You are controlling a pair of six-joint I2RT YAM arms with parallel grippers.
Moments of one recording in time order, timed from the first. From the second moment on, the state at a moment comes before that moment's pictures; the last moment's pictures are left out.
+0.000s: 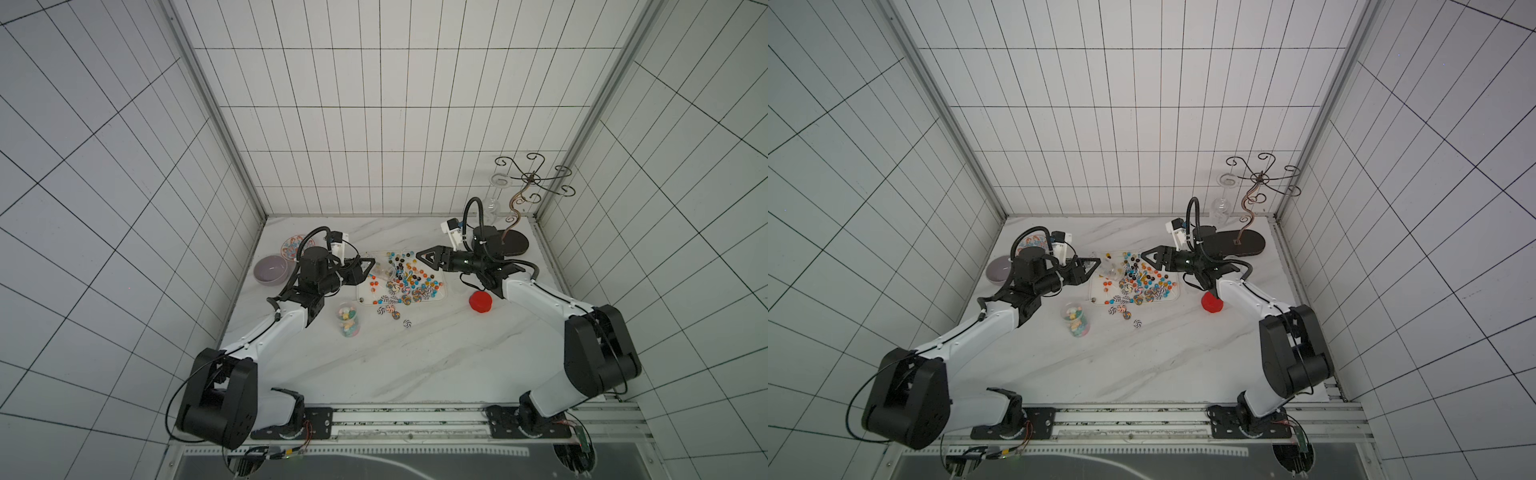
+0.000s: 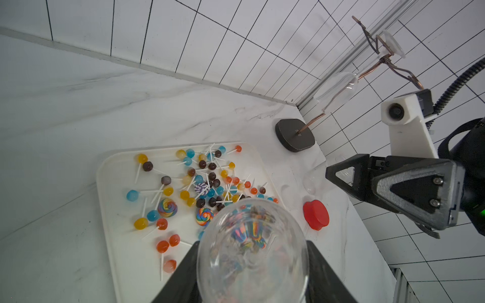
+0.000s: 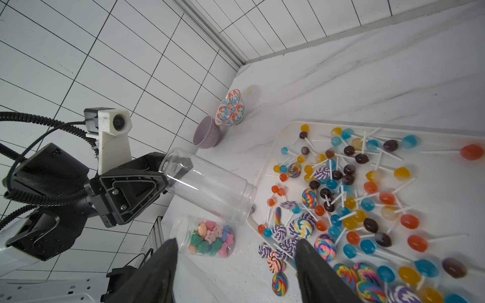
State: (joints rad) left arm -0.27 1.32 0.76 0.18 0.49 -0.49; right arm 0.36 1.57 1.03 0.14 -0.72 0.54
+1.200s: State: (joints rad) left arm -0.15 1.34 0.68 0.79 0.79 -0.95; right arm 0.42 1.62 0.98 0.49 -0.91 0.69
